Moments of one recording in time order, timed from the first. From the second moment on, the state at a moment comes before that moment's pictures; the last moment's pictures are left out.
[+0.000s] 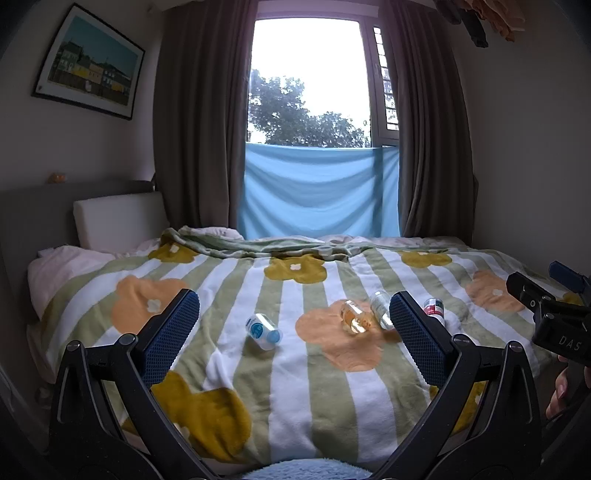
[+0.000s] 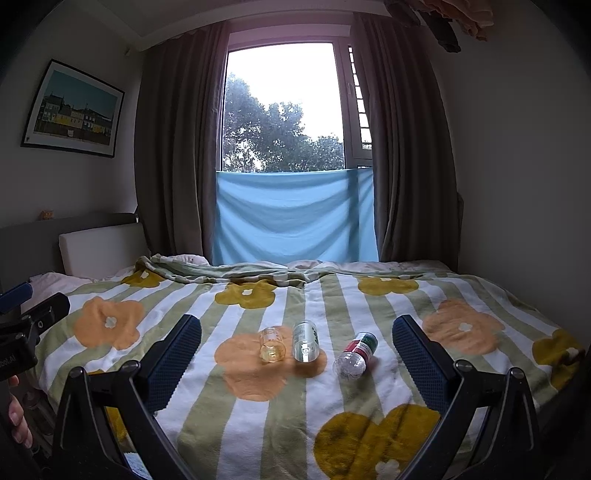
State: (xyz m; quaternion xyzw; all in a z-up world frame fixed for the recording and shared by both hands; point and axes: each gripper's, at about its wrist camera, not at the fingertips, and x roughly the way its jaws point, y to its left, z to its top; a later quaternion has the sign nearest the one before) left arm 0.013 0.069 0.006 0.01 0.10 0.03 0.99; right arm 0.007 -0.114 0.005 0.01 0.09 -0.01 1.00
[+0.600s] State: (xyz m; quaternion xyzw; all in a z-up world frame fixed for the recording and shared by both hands) left arm 0.012 0.068 0.010 0.01 0.10 0.03 0.99; right arm 0.006 -0.111 0.005 0.01 0.09 -0.01 1.00
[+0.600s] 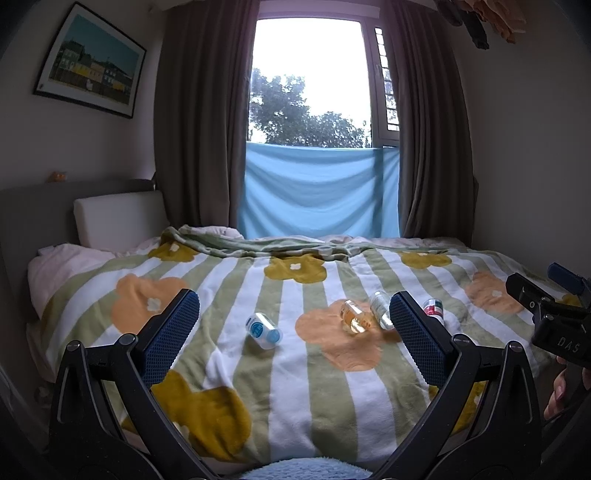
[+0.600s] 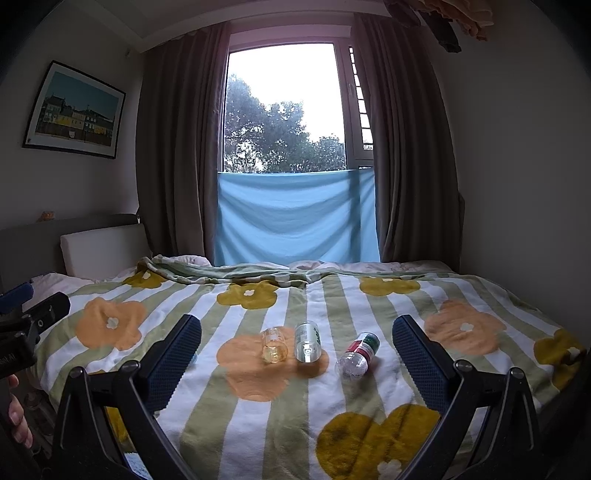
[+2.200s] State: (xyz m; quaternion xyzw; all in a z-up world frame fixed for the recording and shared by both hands) left arm 0.149 0.119 -0.009 -0.02 0.21 0.05 0.98; right arm 0.057 -0.114 -0.014 -0.01 0.13 0.02 0.99
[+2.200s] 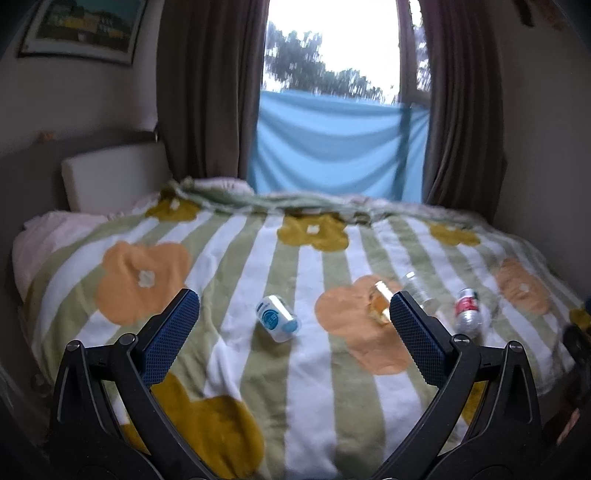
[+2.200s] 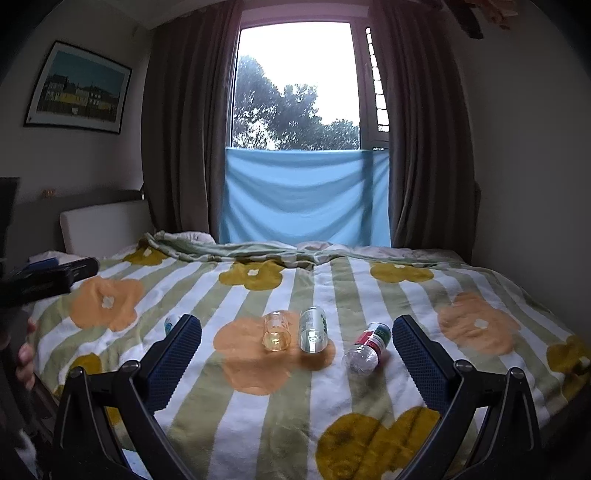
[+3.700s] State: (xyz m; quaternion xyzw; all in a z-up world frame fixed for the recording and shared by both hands) left arm 0.418 0.200 -0.183 -0.20 0.53 0.01 0.82; right arm 0.179 -0.069 -0.116 -0.01 0.27 0.13 0.96
